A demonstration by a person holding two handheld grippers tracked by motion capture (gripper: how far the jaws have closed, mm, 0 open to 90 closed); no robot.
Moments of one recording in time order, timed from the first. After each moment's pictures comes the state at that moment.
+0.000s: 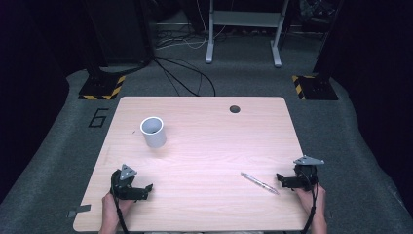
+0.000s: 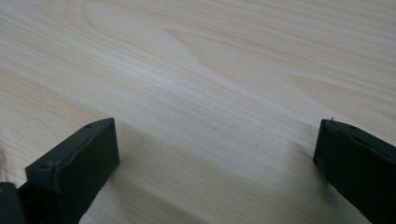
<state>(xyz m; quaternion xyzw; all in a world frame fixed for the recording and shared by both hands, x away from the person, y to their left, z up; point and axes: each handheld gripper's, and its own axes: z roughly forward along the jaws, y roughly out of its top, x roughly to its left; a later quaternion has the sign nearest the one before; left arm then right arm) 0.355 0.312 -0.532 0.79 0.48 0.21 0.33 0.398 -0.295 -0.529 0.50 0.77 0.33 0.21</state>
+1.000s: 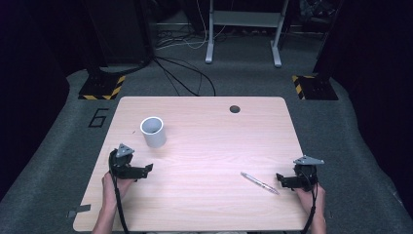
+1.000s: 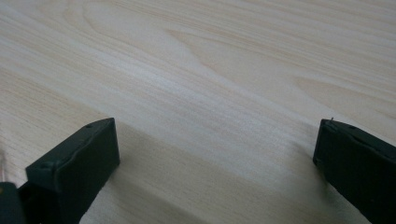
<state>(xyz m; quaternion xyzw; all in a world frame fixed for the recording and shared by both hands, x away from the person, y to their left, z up) 0.404 0.313 -0.479 0.76 0.49 0.20 0.37 0.399 -0.295 -0.529 0.50 0.77 0.33 0.21</state>
